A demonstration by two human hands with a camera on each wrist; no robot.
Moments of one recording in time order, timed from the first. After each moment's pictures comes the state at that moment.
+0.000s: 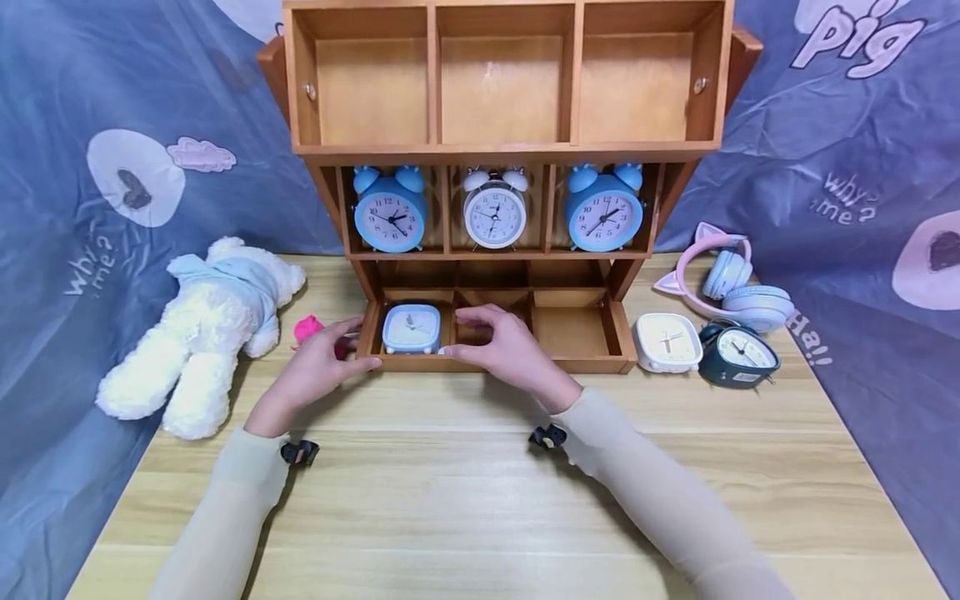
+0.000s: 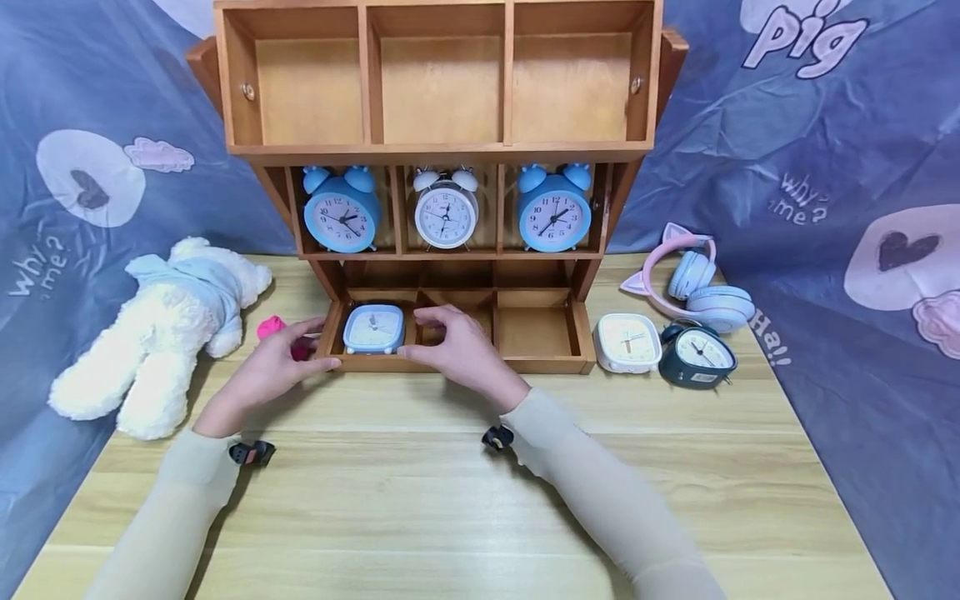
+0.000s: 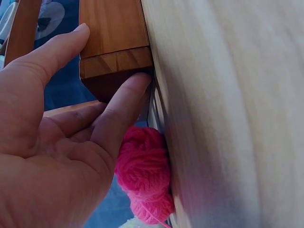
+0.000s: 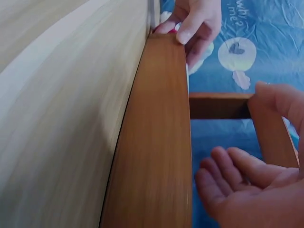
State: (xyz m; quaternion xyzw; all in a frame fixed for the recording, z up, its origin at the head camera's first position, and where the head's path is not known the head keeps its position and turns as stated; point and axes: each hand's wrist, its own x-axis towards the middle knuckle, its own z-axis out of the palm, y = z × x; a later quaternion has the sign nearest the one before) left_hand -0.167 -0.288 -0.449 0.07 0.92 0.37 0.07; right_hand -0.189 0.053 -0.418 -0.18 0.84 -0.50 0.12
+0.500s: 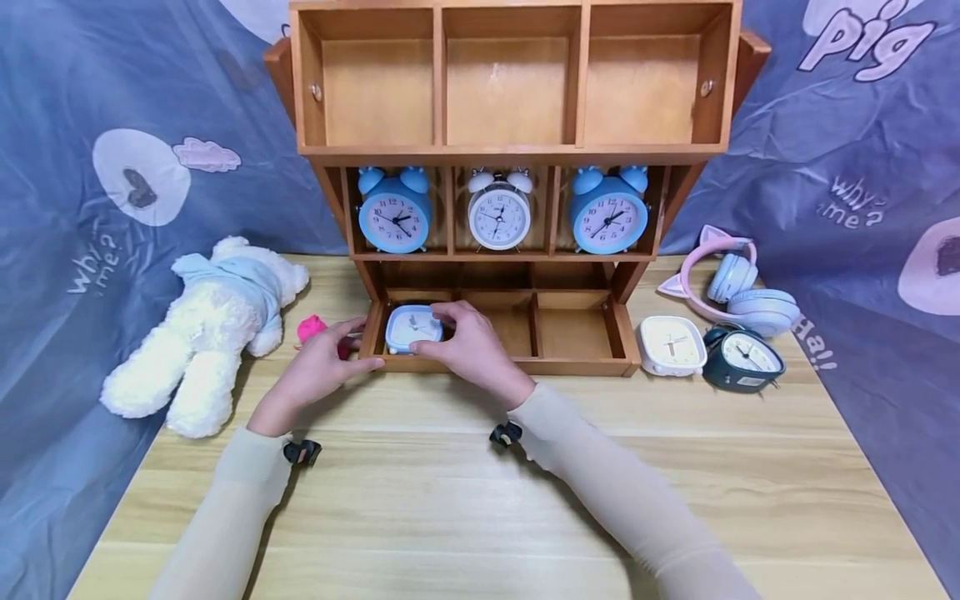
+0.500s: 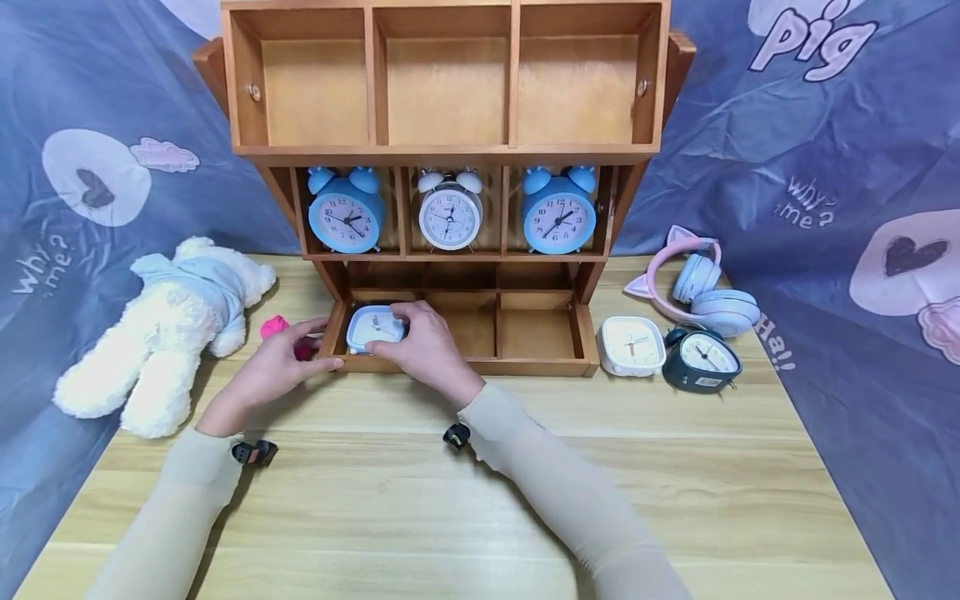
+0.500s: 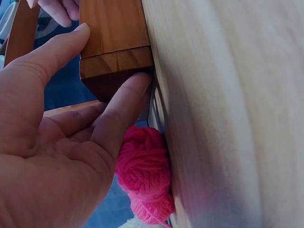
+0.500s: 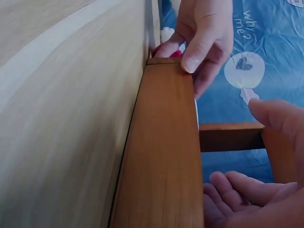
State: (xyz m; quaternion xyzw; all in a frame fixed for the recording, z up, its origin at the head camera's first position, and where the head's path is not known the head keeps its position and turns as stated) left_hand -0.167 -0.287 -0.449 0.07 0.92 0.37 0.07; right_hand -0.193 -0.004 -0.422 -0.16 0.86 -0.48 0.09
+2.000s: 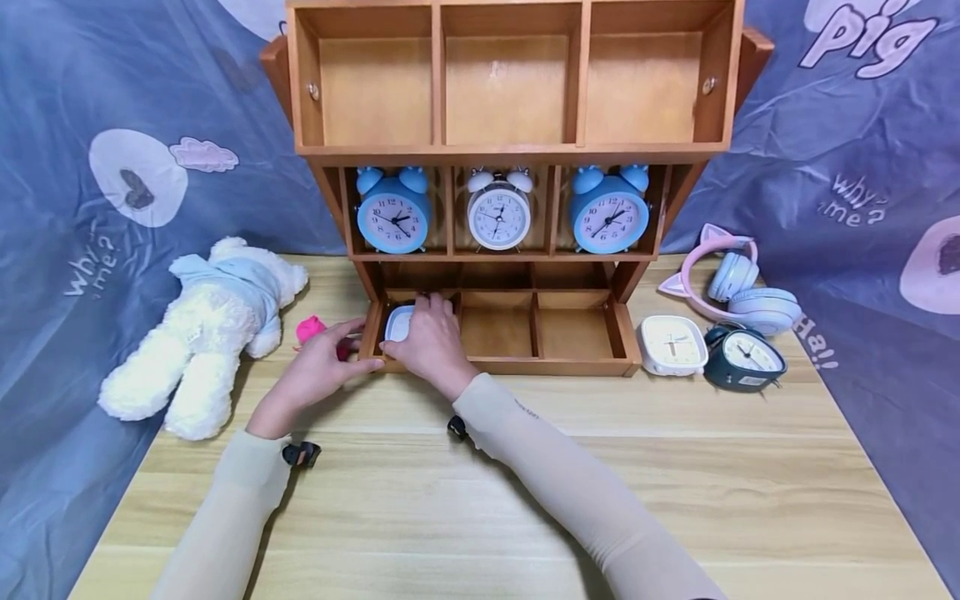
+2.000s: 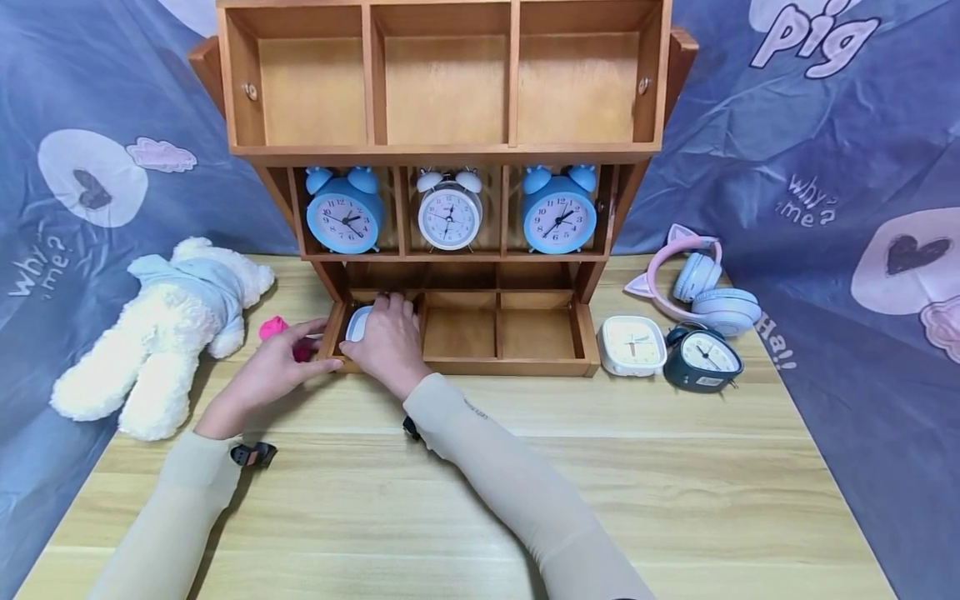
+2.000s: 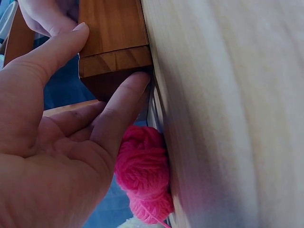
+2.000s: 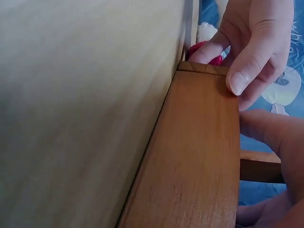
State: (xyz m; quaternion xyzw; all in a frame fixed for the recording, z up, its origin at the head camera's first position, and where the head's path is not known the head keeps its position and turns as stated) left_hand -0.167 -0.287 -0.449 0.08 0.92 0.39 0.07; right_hand -0.208 -0.077 -0.441 -0.13 0.95 -0.27 0.01
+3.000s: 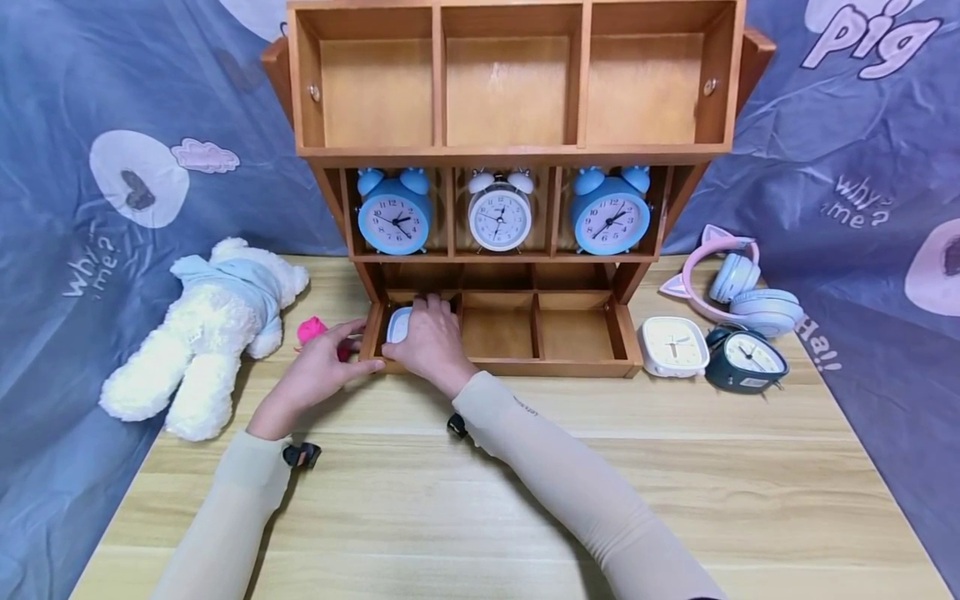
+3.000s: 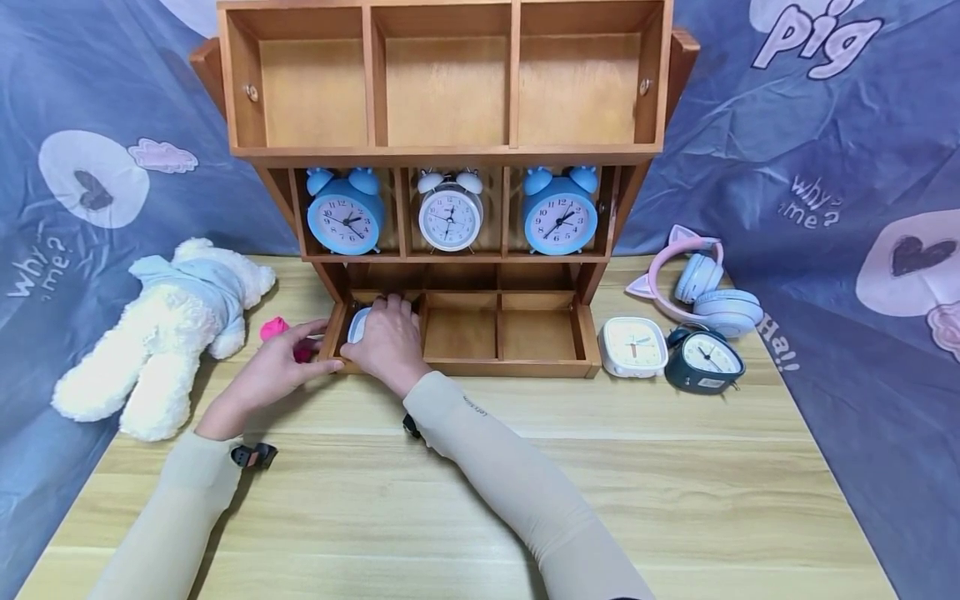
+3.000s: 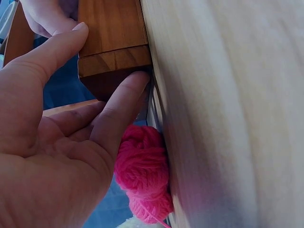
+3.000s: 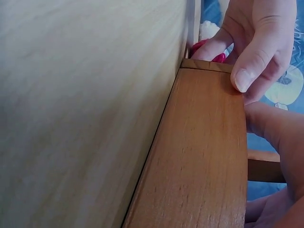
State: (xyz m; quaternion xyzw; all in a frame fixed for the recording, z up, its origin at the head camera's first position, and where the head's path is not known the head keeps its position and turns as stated) left_hand -0.167 -0.287 -0.450 0.09 0.92 0.38 0.06; right_hand -0.209 -0.080 -0.436 -0.13 0.96 -0.24 0.02
